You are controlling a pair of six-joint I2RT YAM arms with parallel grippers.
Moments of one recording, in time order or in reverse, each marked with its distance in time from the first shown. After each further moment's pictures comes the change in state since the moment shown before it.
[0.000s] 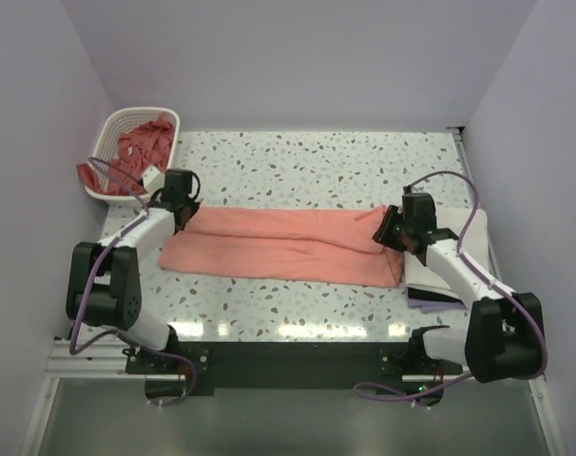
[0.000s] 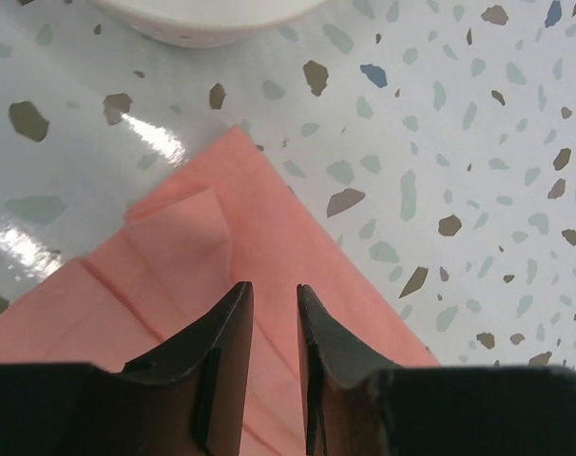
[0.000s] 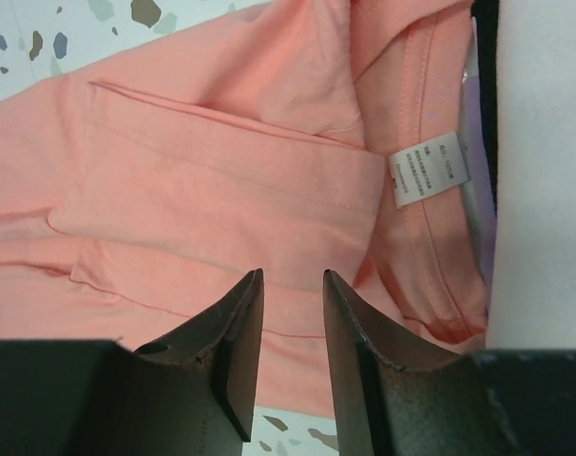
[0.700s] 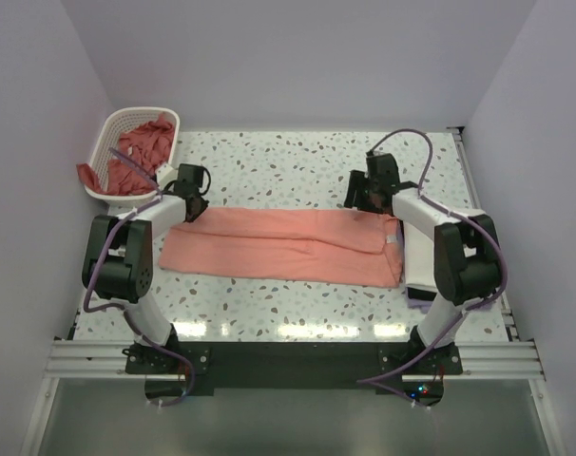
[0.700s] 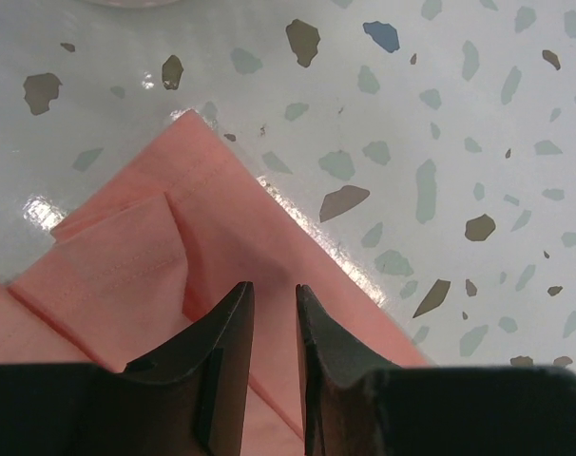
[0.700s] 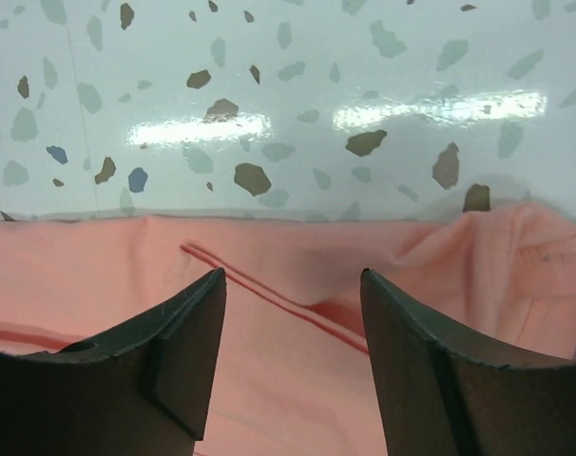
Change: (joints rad) left arm -0.027 0.240 0.169 -0.034 0.005 0.004; right arm 0.113 0.496 0.443 0.032 0.068 -0.092
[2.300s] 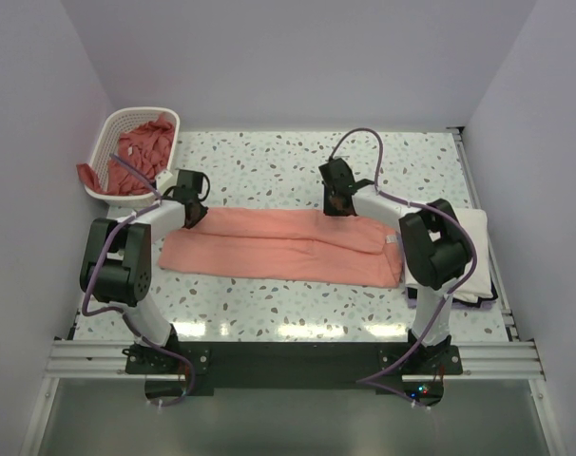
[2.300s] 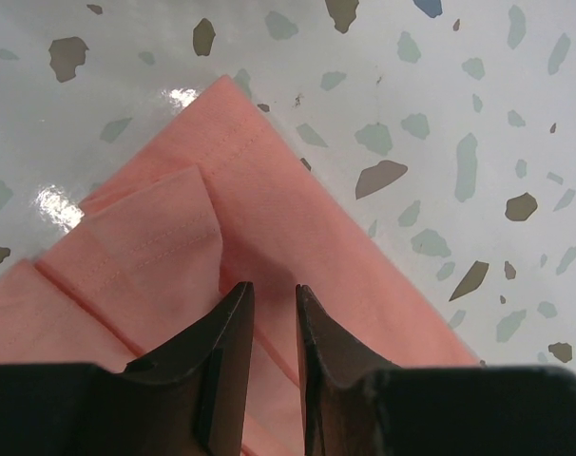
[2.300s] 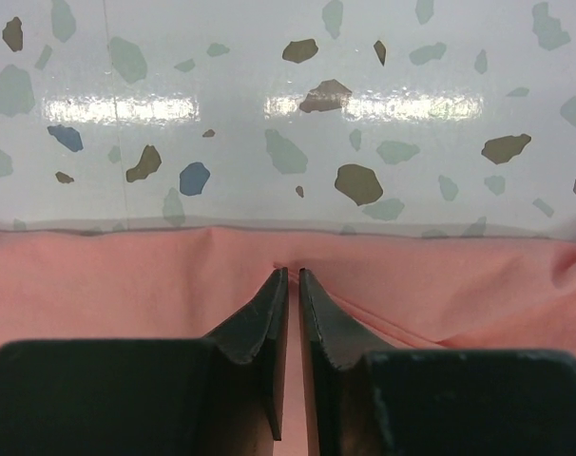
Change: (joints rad) left arm 0.002 -0.027 -0.063 0.003 0.007 0.003; right arm 0.234 0.214 0.187 -0.074 0.252 0.018
